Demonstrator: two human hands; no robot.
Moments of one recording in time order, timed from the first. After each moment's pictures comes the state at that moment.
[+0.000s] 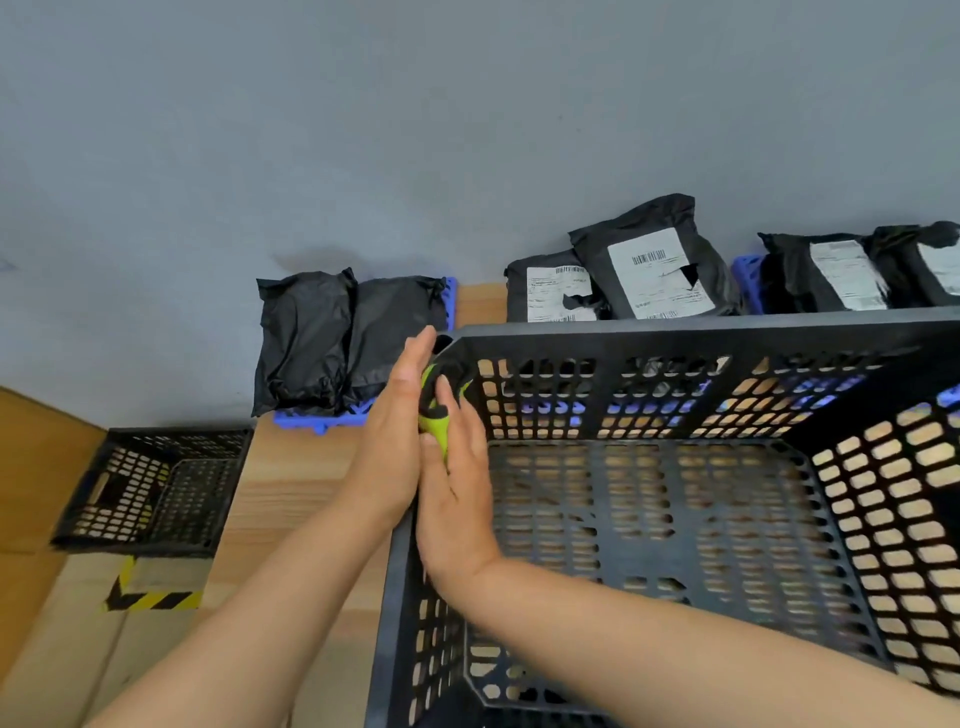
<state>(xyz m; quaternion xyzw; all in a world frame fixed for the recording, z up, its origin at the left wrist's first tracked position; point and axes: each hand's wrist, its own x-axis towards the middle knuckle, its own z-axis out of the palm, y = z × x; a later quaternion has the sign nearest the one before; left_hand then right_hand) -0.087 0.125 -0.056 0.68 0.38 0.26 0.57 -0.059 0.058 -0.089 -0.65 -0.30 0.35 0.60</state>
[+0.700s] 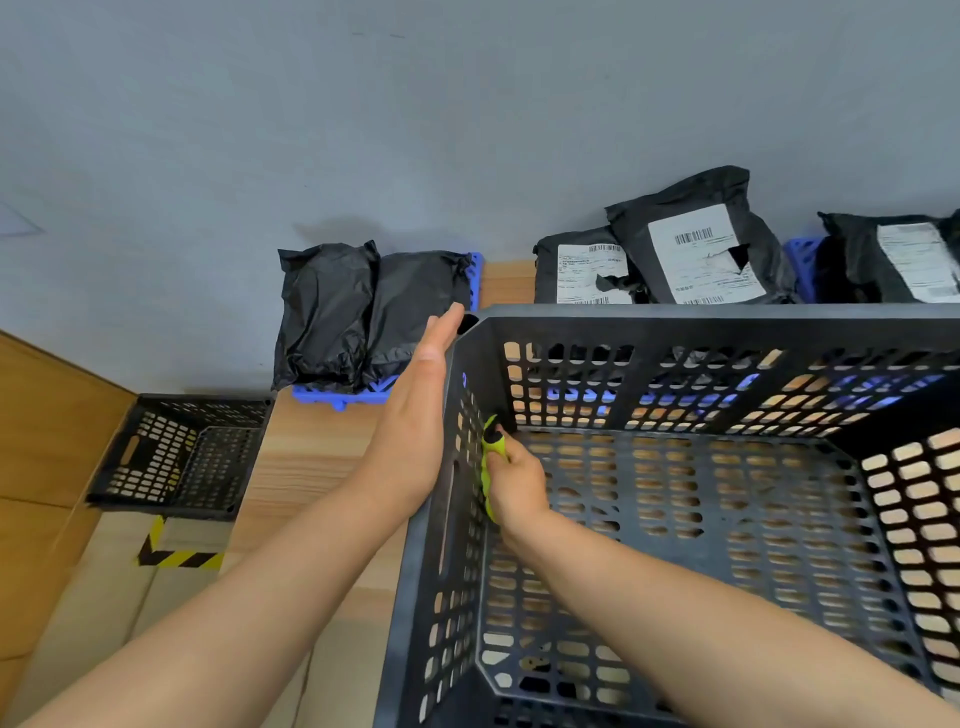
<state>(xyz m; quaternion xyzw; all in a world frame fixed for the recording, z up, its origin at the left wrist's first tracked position) -0.089 0.132 -0.064 0.71 0.39 0.23 0.54 -0.025 0.080 -0.200 -0.68 -0.06 0.50 0.54</state>
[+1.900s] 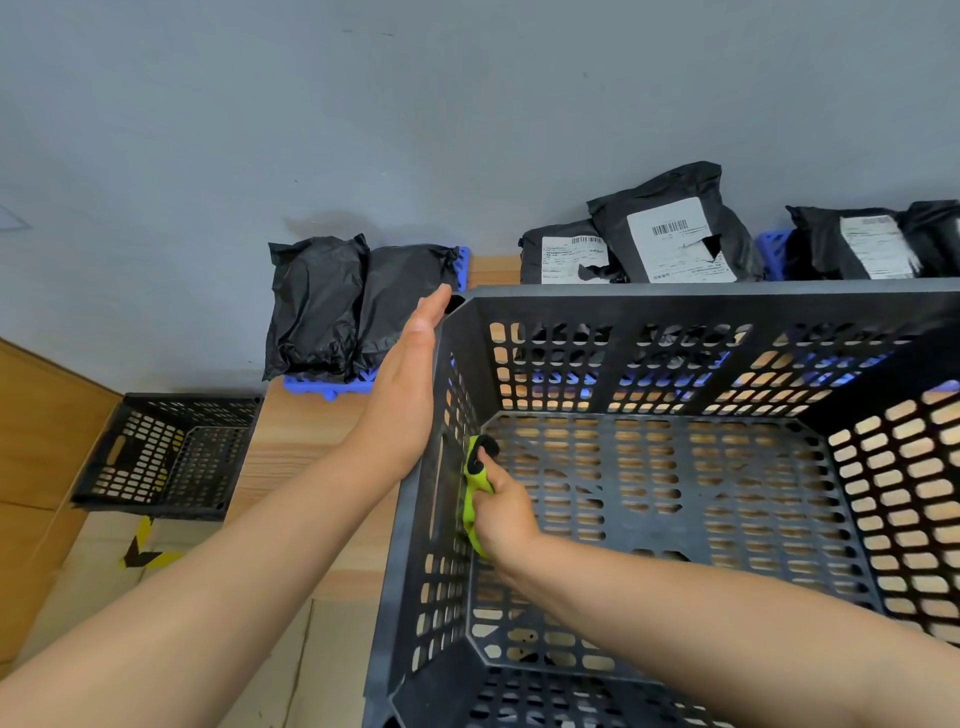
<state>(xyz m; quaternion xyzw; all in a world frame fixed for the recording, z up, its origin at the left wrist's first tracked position) -0.088 0.126 -0.057 0.72 0.40 0.23 0.53 -0.049 0.032 -0.186 -0.66 -0.09 0.55 0.49</state>
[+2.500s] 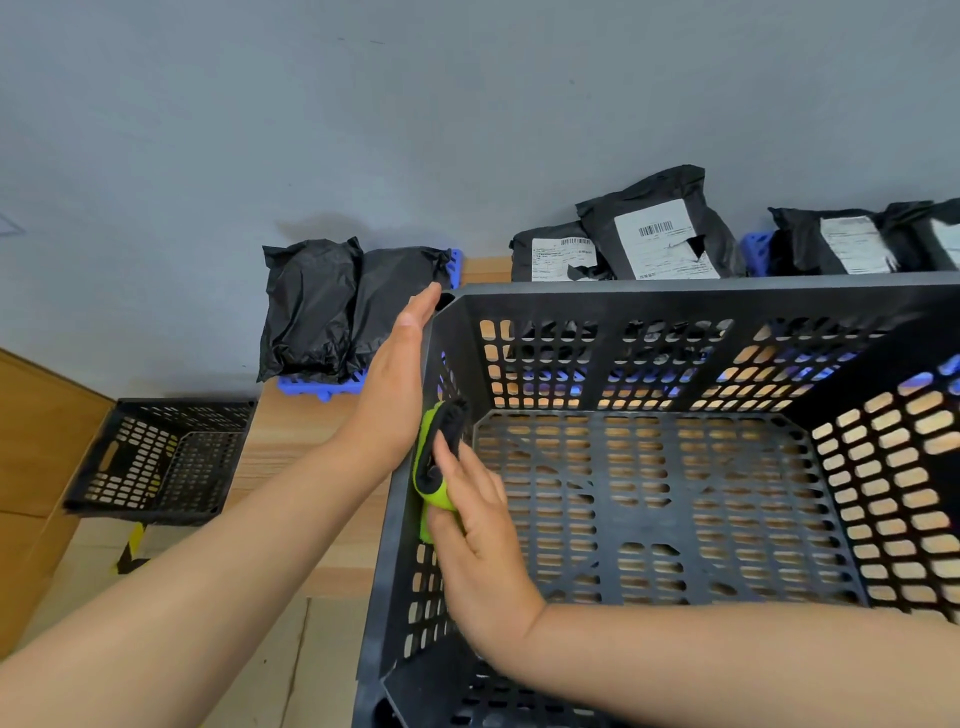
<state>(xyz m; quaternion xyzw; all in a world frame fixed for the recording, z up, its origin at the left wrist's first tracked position) -0.088 0.124 -0.057 0.71 0.39 0.24 0.53 -0.071 -0.016 -0.109 -0.64 -0.40 0.41 0.51</state>
